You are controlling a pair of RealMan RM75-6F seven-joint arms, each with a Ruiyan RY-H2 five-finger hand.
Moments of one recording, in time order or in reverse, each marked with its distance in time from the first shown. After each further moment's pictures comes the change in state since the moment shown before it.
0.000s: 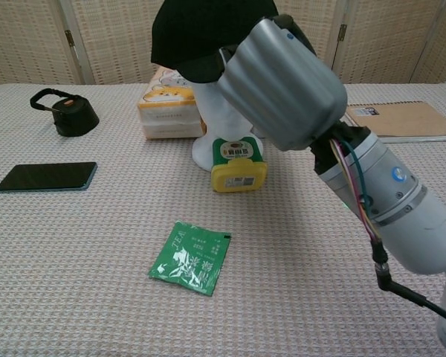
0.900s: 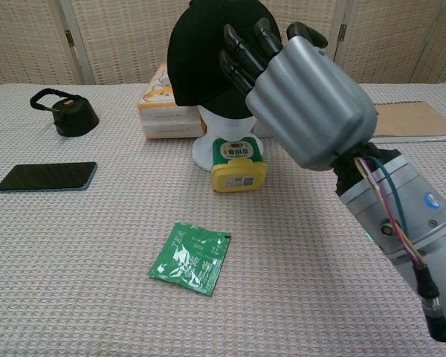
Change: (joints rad) left arm 0.000 0.000 -0.001 -0.001 -0.001 0.002 -0.003; right arm -0.175 0.073 -0.013 -0.398 0.117 -0.107 -0.218
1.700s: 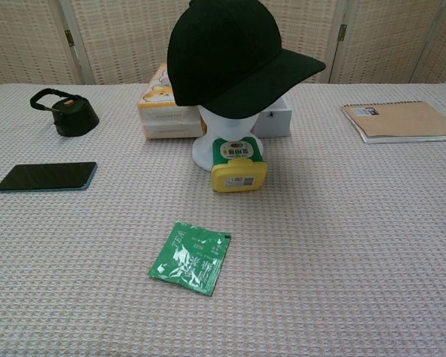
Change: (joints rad) left arm -0.008 -0.036 -0.005 -0.032 0.025 -0.027 0.153; right arm -0.460 0.565 -0.283 -0.464 0.077 0.334 1.035
